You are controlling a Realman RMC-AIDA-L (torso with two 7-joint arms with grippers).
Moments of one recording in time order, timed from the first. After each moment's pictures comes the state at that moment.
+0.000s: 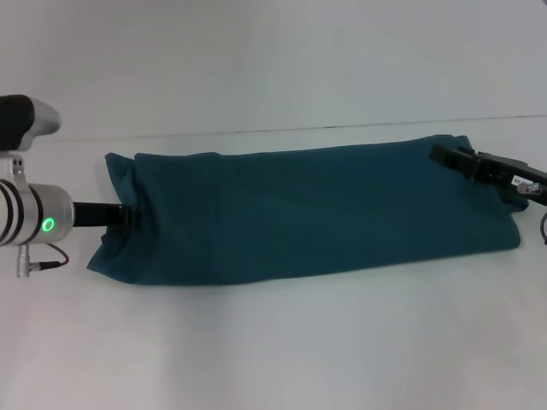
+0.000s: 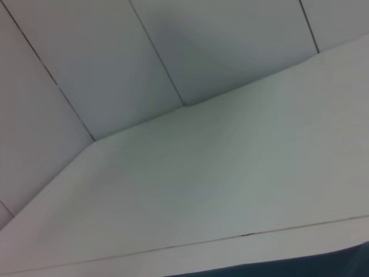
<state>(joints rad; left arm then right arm) -0.75 -2.15 0.85 0.72 2.57 0.83 -2.41 0.58 2.07 -0.44 -0.54 -1.90 -1.03 1.64</state>
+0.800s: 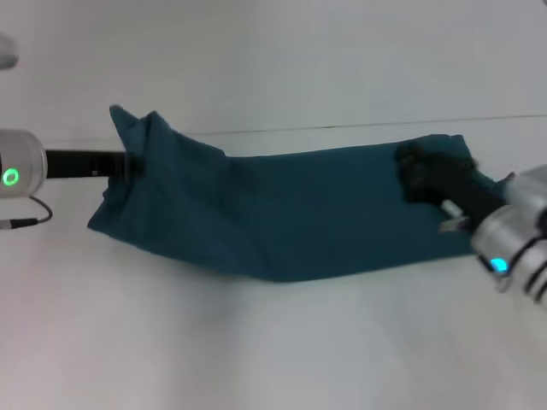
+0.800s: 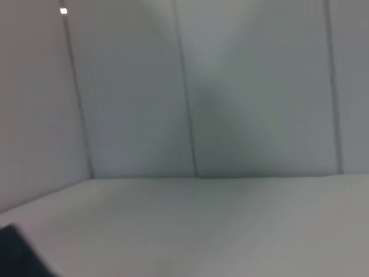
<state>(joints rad) -0.62 -2.17 0.94 1.19 2.44 1.13 -2.50 0.65 2.10 -0.44 -0.04 -1.28 -1.03 0.52</state>
